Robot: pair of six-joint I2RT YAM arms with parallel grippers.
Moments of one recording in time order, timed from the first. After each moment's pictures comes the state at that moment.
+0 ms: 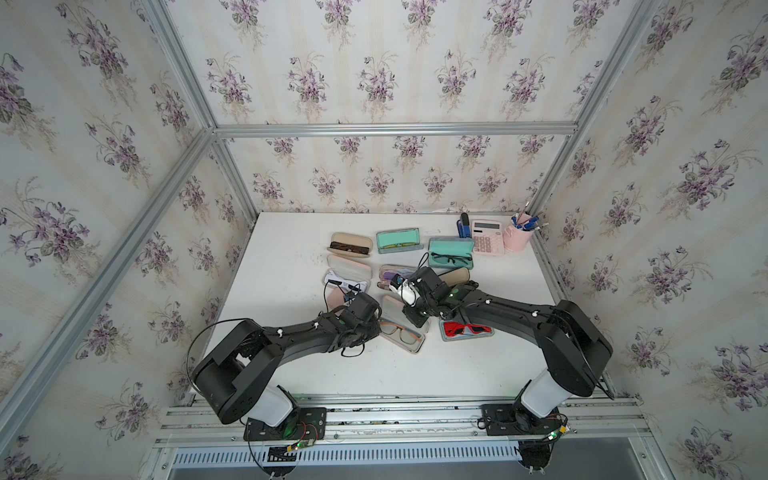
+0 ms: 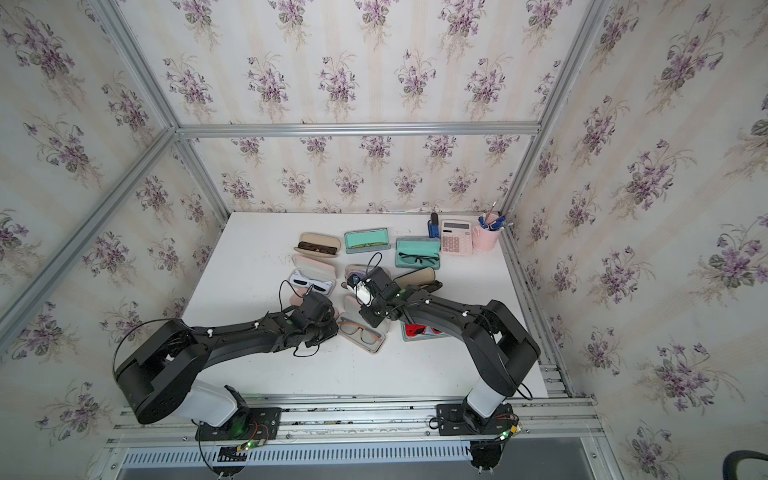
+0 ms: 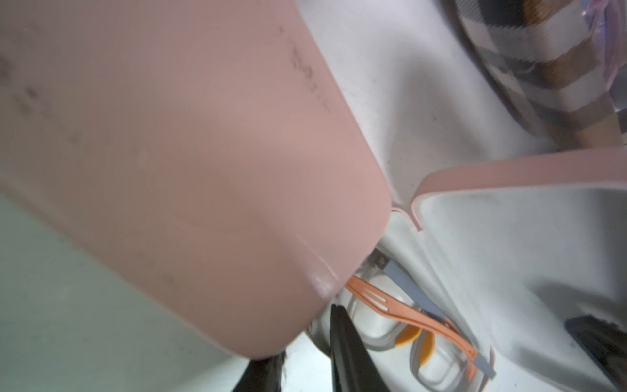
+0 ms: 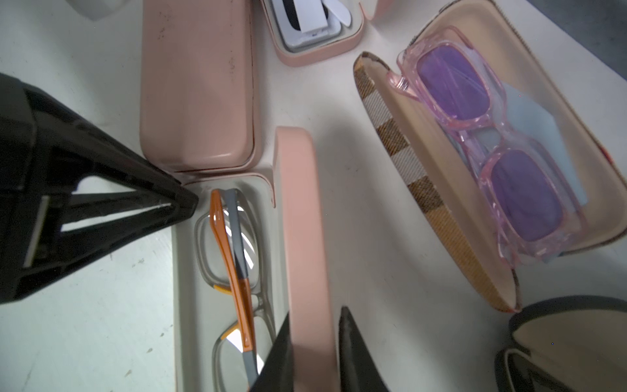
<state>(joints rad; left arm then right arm) -0.69 1.50 0.64 -0.18 -0.03 -1.08 0.80 1.64 0.99 -0.33 -0.06 -0.11</state>
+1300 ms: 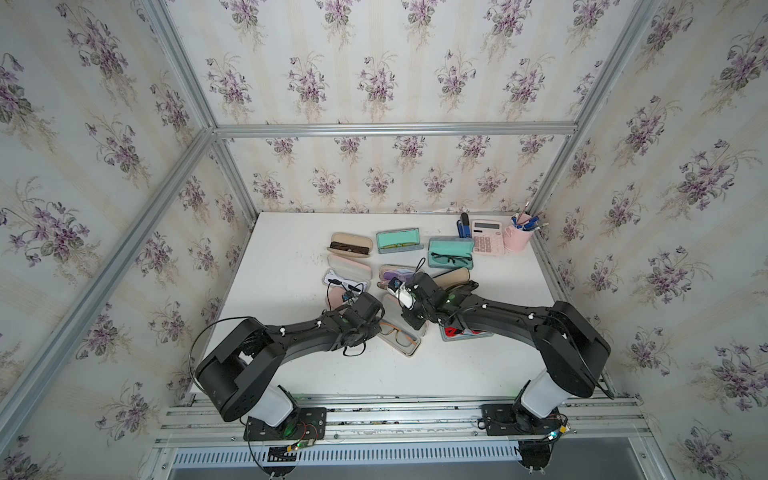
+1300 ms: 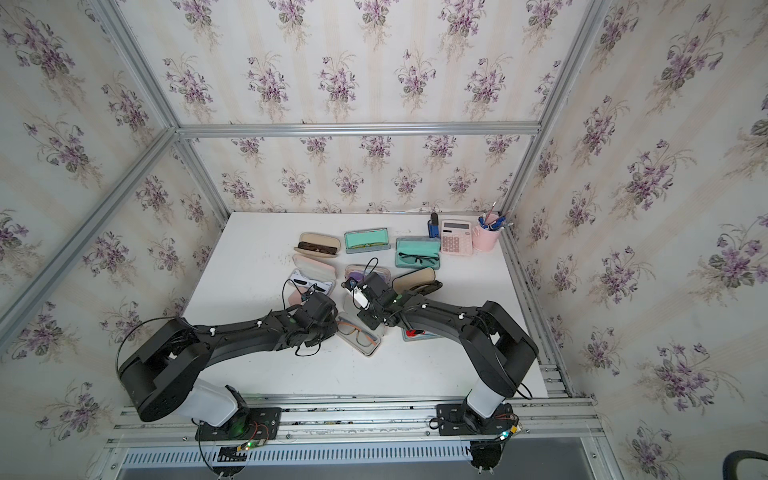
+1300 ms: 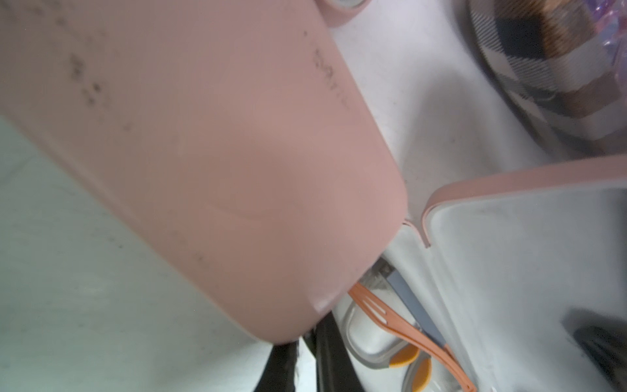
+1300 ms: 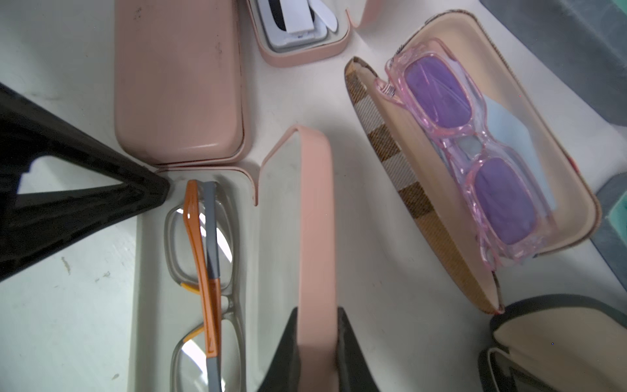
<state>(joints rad) -0.72 1.51 0.67 -0.24 -0.12 -1.13 0.84 1.65 0.96 -0.26 0.05 -0.12</state>
